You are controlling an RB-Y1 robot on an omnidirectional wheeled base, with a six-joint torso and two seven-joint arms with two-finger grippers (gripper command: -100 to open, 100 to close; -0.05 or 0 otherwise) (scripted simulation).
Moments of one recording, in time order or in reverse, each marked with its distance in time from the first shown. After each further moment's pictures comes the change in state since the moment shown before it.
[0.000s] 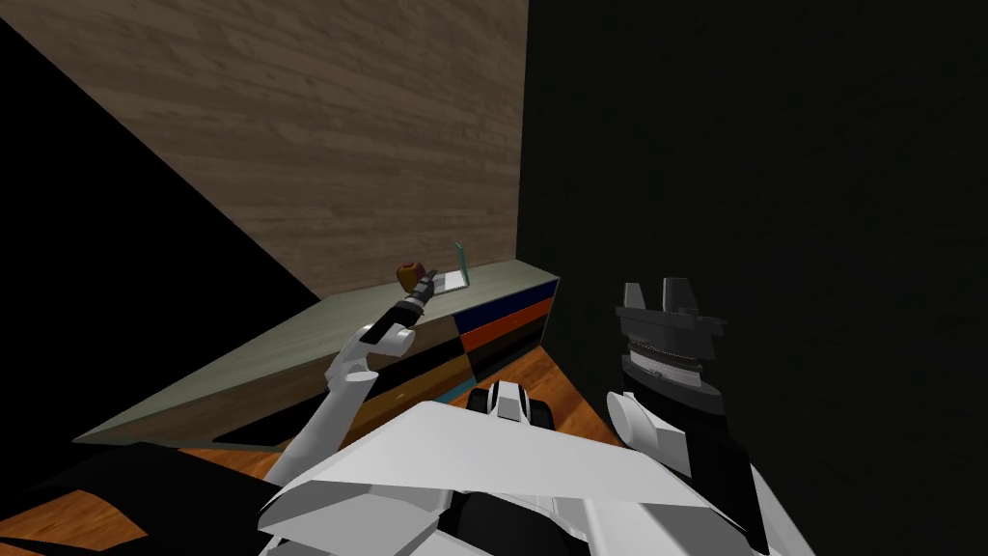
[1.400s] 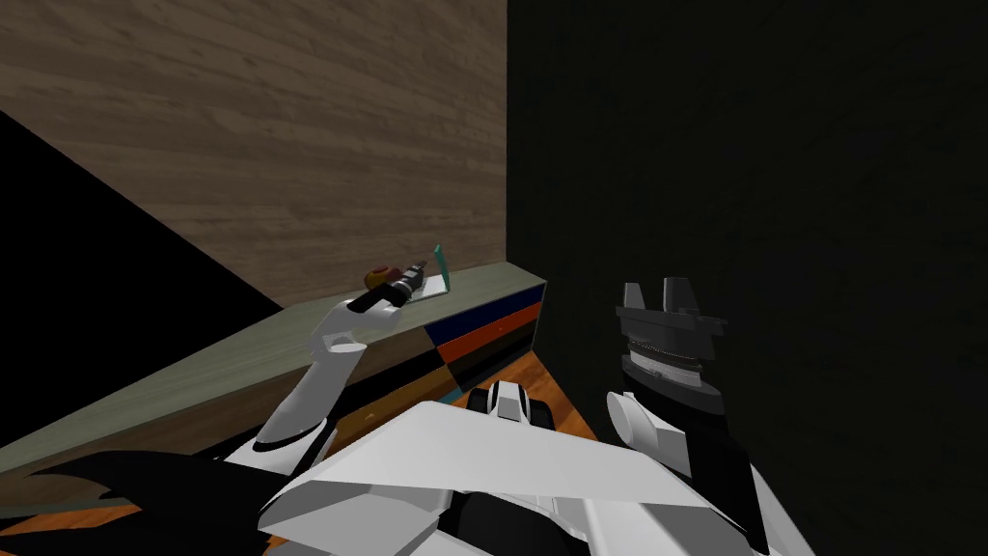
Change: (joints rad) left arm -0.158 0.191 0.127 0.052 0.082 0.372 0.023; right arm 0.000 0.000 0.000 0.000 0.000 0.000 0.000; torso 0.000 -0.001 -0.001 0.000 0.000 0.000
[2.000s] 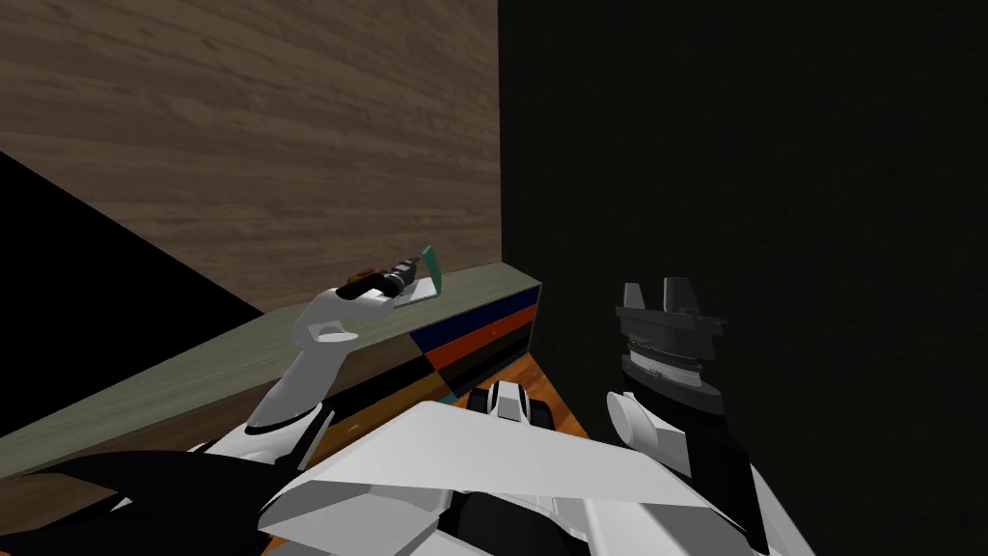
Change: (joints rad) left arm -0.058 0.087 0.058 0.022 0.040 0.152 0.010; right arm 0.000 0.000 0.000 0.000 0.000 0.000 0.000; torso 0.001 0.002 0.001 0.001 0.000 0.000
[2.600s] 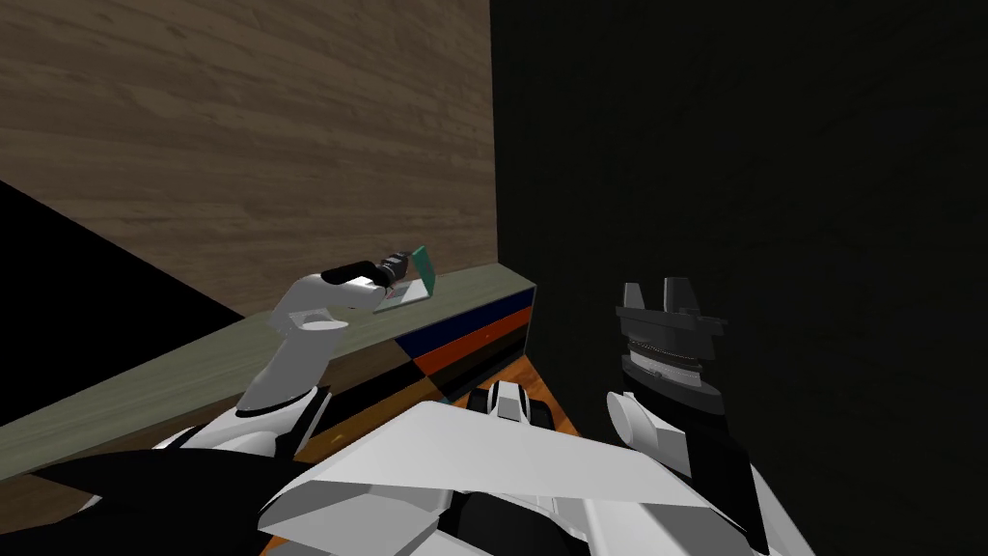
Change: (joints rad) left arm -0.069 0.091 0.054 0.027 0.038 0.156 0.010; right arm 0.000 0.000 0.000 0.000 0.000 0.000 0.000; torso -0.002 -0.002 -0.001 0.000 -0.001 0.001
